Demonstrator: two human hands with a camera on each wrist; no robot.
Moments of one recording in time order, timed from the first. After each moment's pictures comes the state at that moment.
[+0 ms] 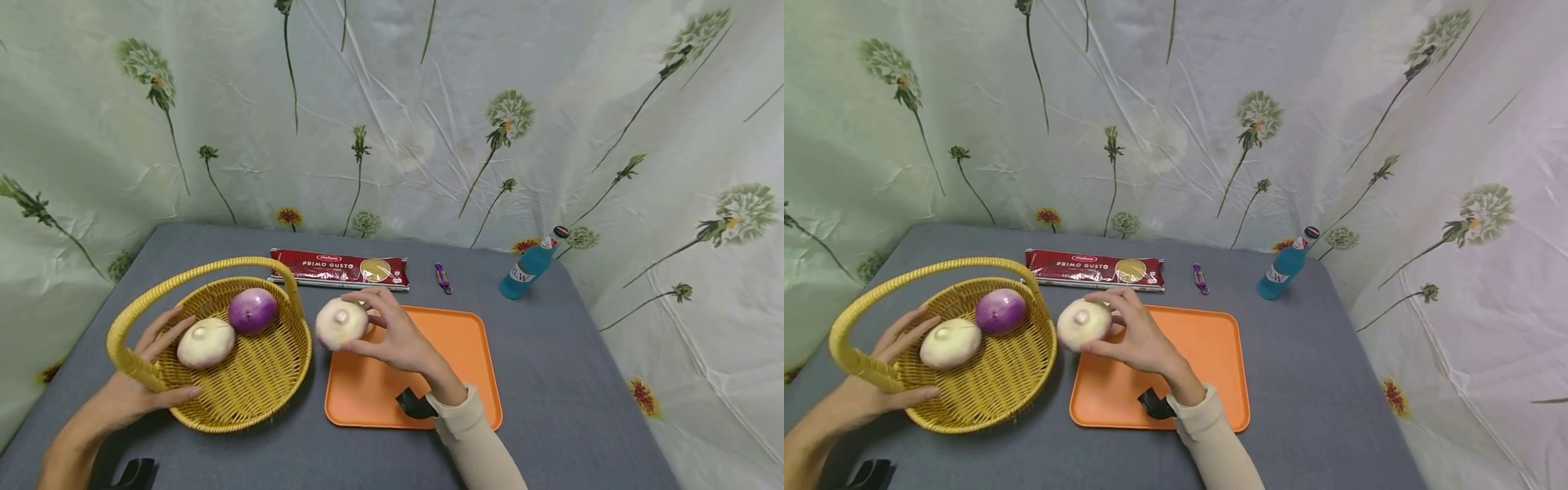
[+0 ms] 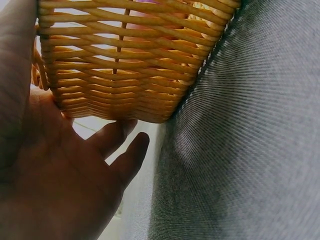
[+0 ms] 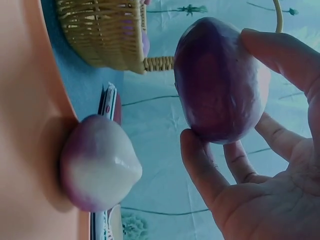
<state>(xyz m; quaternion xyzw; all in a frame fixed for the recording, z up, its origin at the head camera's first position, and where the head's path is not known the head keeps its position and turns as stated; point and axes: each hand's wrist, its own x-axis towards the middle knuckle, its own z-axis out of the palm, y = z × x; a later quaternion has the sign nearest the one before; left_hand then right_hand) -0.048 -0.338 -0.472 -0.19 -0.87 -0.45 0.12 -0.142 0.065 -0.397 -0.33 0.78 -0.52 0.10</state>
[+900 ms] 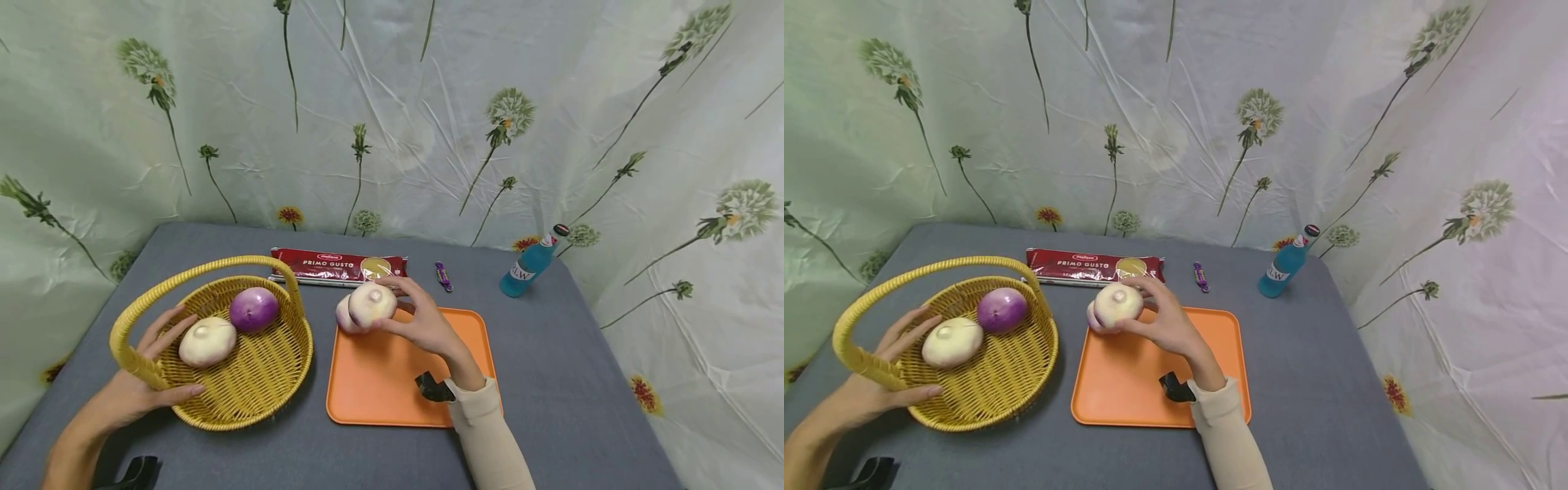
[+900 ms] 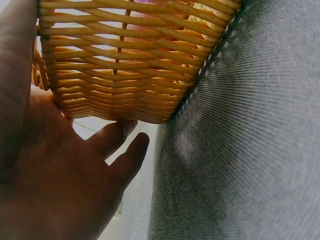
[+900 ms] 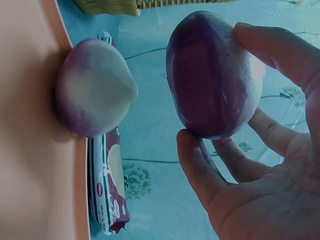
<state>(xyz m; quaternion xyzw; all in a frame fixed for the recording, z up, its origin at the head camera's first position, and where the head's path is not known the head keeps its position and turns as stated) -0.047 -0.337 -0.471 -0.18 -0.87 -0.45 0.11 -0.166 0.101 -0.400 -0.29 0.79 -0.54 0.07</state>
